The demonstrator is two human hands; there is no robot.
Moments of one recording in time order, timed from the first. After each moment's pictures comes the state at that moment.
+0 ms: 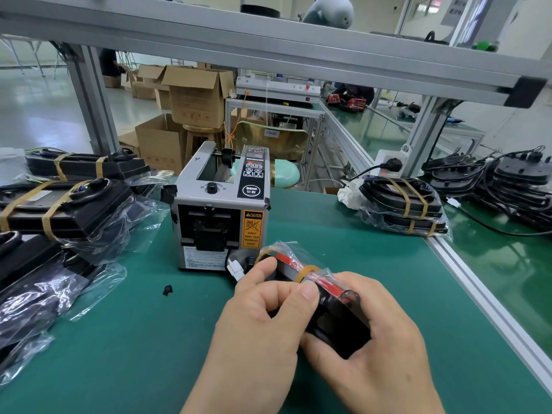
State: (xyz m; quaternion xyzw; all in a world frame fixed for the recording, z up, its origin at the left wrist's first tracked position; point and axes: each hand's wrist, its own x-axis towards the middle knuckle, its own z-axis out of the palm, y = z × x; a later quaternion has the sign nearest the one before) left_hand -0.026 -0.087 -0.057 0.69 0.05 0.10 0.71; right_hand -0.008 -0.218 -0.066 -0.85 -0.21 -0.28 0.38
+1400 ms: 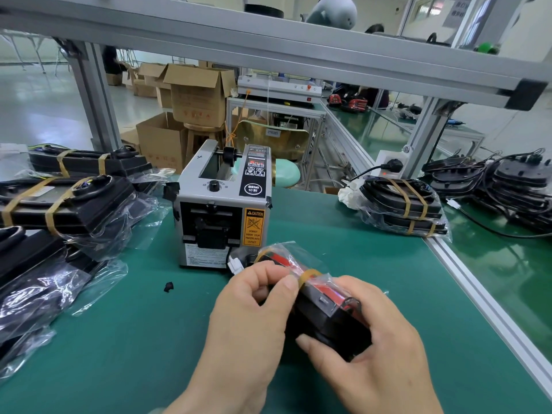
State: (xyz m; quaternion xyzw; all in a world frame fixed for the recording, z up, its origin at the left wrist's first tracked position) left_hand -0.015 -0.088 -0.061 0.63 0.10 0.13 0.76; right_hand -0.010 -0.223 -0.072 -0.86 -0.21 -0.26 0.39
